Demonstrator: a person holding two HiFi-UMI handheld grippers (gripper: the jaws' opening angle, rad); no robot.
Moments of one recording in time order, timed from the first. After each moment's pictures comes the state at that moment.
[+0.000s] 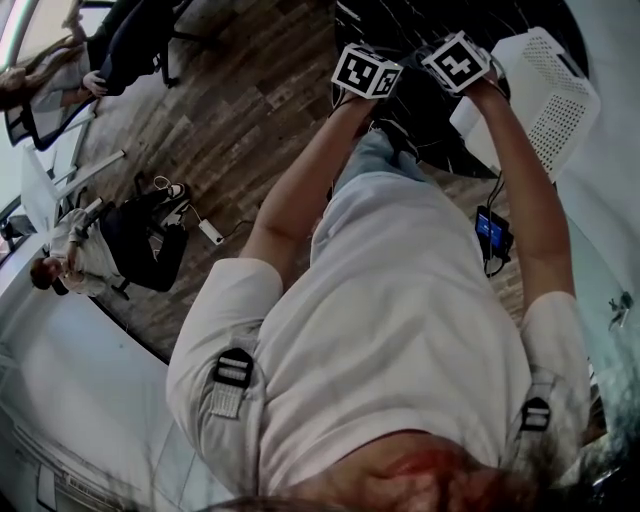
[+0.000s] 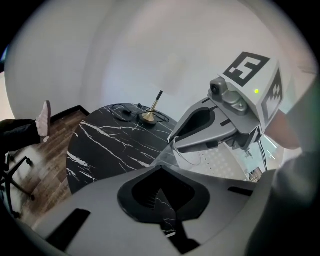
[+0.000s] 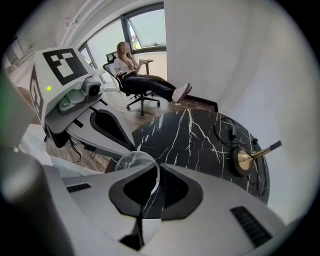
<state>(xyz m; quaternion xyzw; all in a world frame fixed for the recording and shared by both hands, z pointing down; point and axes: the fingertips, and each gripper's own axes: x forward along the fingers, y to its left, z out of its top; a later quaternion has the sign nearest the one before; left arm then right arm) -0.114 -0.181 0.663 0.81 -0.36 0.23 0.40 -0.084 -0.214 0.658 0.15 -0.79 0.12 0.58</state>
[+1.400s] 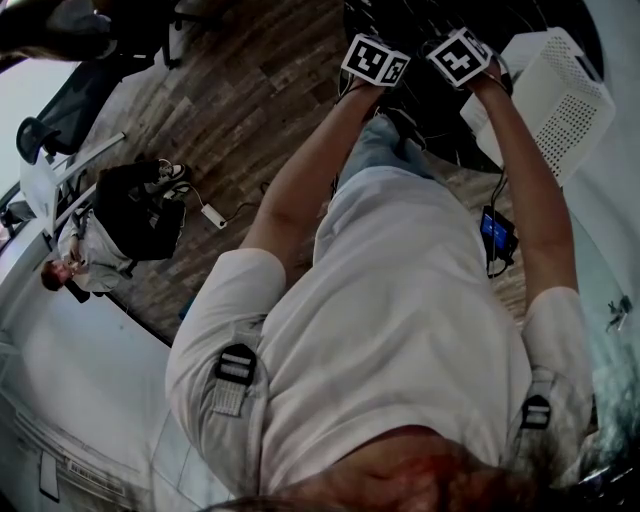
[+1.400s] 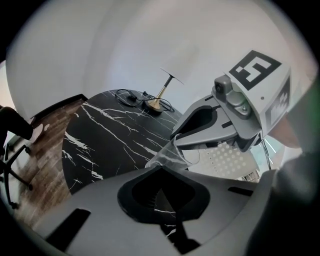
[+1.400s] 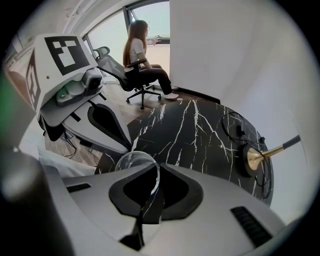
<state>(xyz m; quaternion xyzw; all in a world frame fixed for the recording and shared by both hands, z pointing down) -0.120 -0.174 0.713 0.79 -0.35 0.25 0.44 -0.086 -0.208 0.706 0.14 -0.77 0.12 0.61</state>
